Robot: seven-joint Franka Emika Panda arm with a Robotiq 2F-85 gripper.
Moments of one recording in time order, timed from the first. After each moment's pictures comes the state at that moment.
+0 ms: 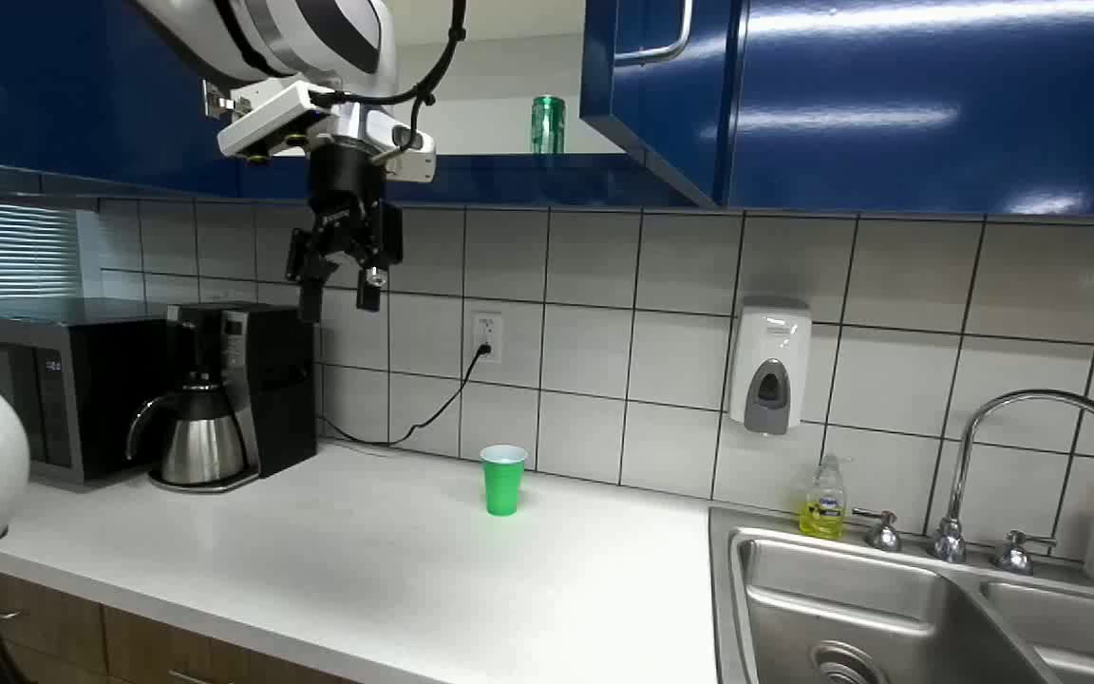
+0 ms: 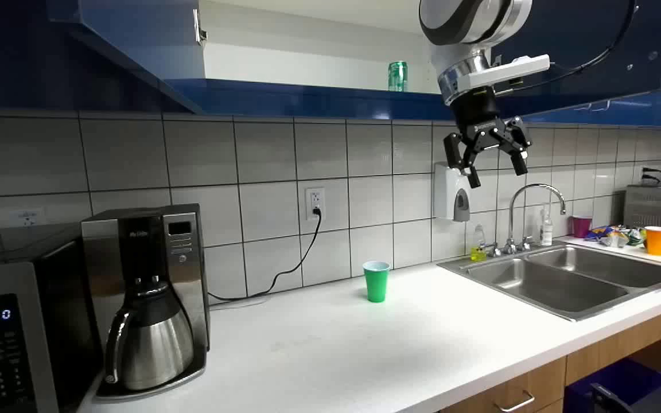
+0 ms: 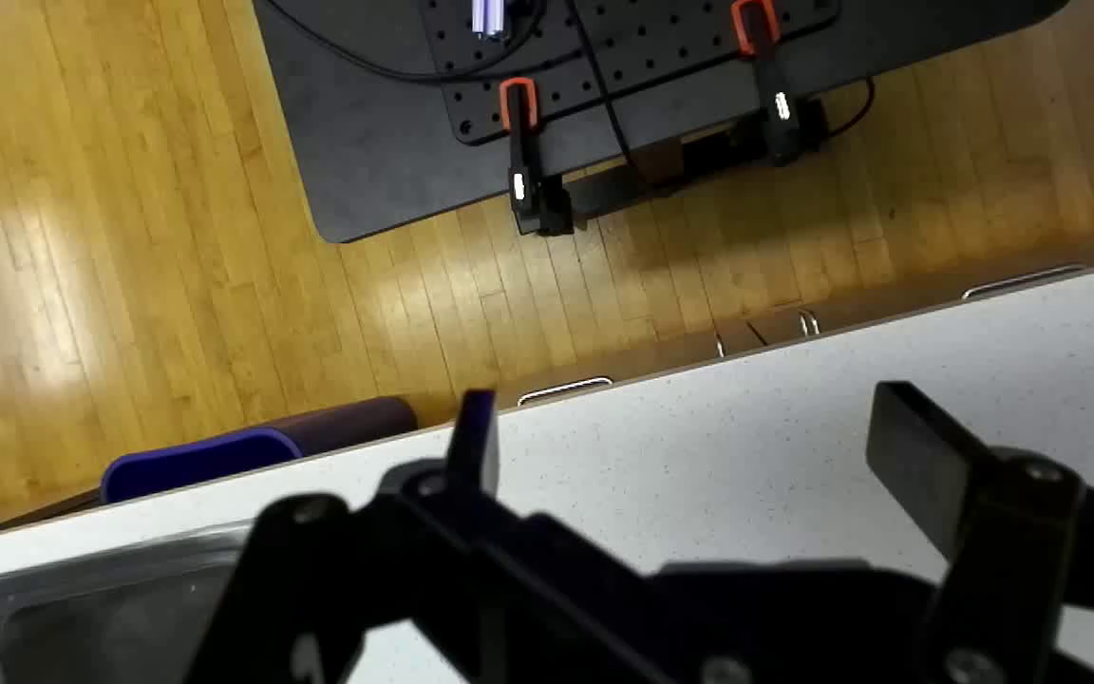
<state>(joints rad) -0.06 -0.44 0.09 -2.26 -0.10 1.52 0.26</state>
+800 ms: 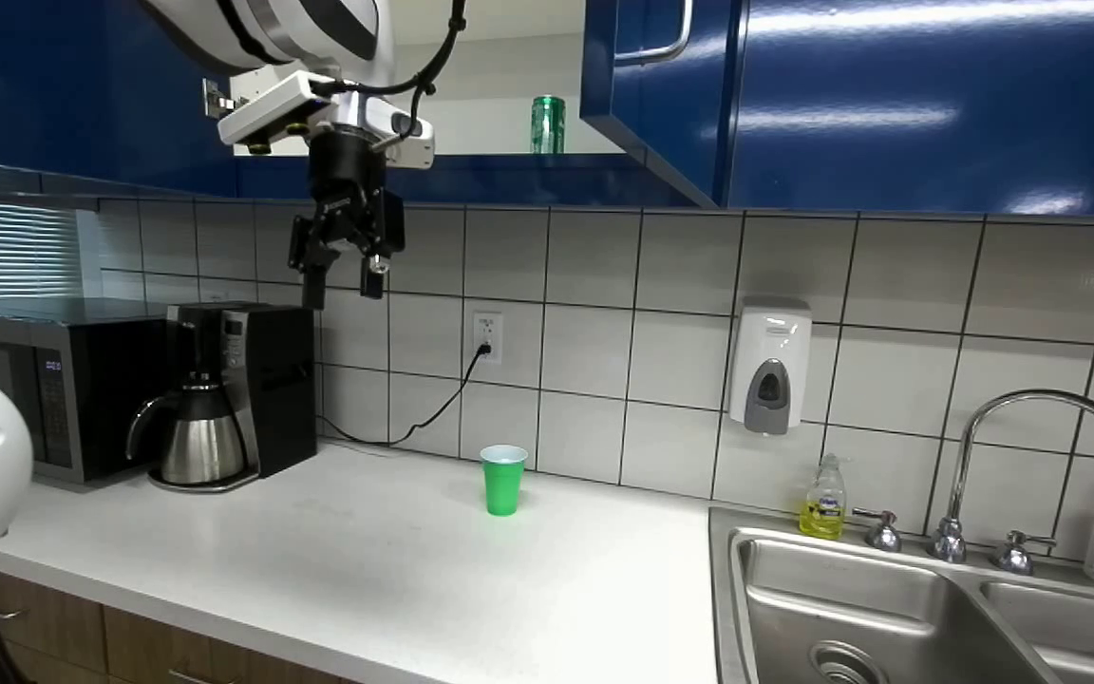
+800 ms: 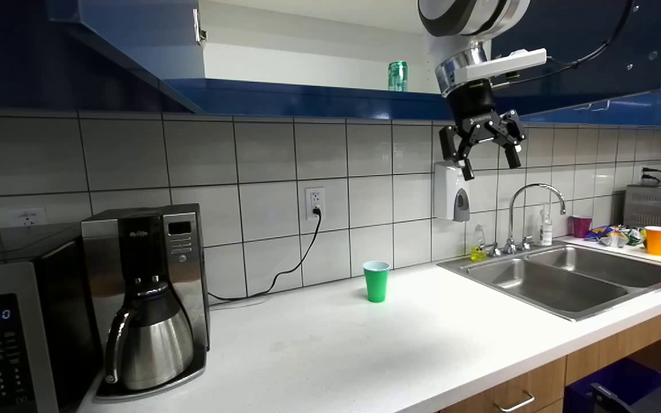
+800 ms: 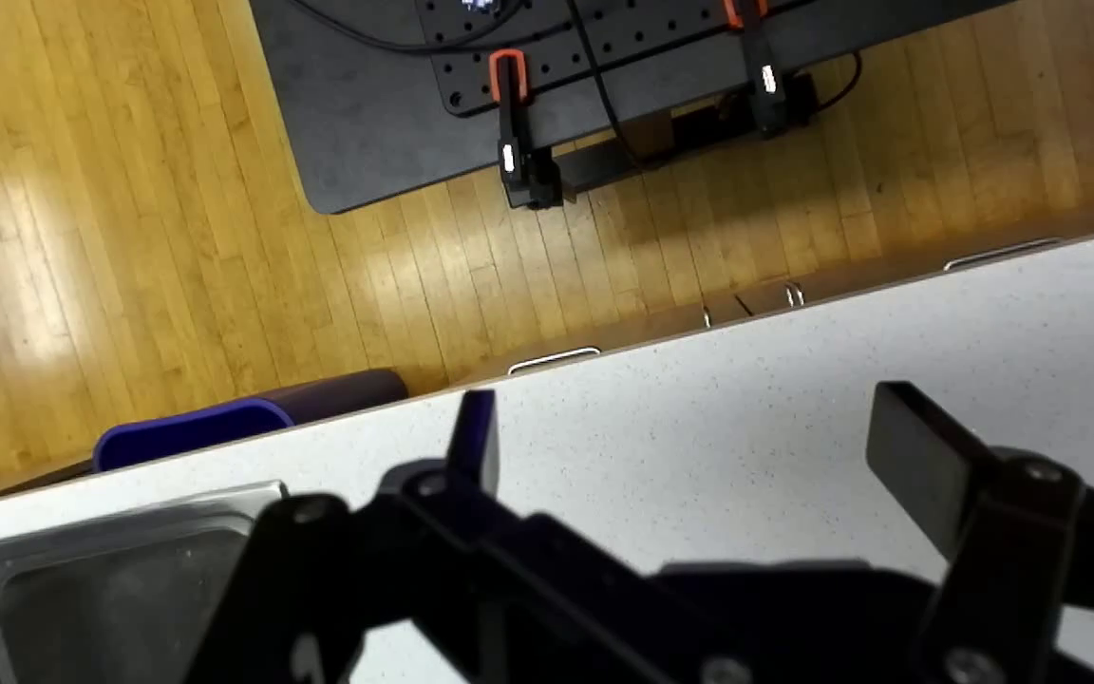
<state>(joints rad) -0.05 -0.44 0.08 -2.23 -0.10 1.53 0.26</state>
